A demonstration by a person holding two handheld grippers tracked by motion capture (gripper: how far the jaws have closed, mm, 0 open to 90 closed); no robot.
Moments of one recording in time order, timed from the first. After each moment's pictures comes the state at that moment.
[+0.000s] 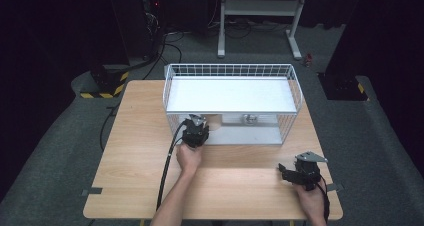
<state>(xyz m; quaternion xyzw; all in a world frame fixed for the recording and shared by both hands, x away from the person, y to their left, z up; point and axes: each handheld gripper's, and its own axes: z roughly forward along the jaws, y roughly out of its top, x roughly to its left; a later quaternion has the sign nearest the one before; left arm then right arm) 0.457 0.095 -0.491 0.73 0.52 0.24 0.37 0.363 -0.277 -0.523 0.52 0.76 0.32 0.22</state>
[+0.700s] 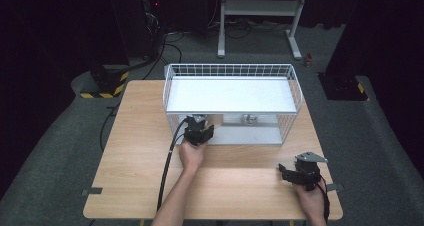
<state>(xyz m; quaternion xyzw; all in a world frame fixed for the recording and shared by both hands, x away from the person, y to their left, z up) 0.461 0.091 -0.483 0.73 0.51 0.22 0.39 0.363 -0.277 -0.523 0.52 0.76 0.32 0.22</state>
